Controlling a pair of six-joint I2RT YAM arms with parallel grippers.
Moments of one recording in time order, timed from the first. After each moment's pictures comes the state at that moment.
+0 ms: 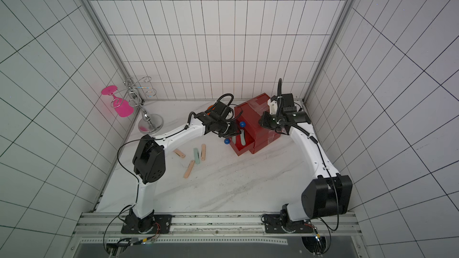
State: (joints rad) left arm -0.72 2.07 1.80 -0.62 0.33 -0.78; right arm 0.13 1.48 1.39 -0.84 -0.34 0.33
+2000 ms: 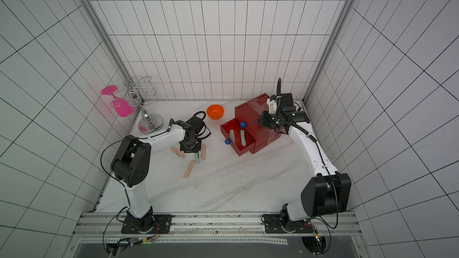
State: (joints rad) left arm -0.49 1.91 1.34 -0.89 -0.09 -0.52; right arm 0.13 1.49 1.39 -0.82 -0.35 0.33
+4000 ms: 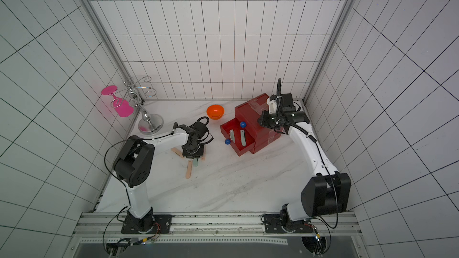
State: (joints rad) left arm -0.54 1.90 1.29 -0.89 -0.05 -0.57; right arm 0.13 1.49 1.38 -0.79 -0.35 0.33
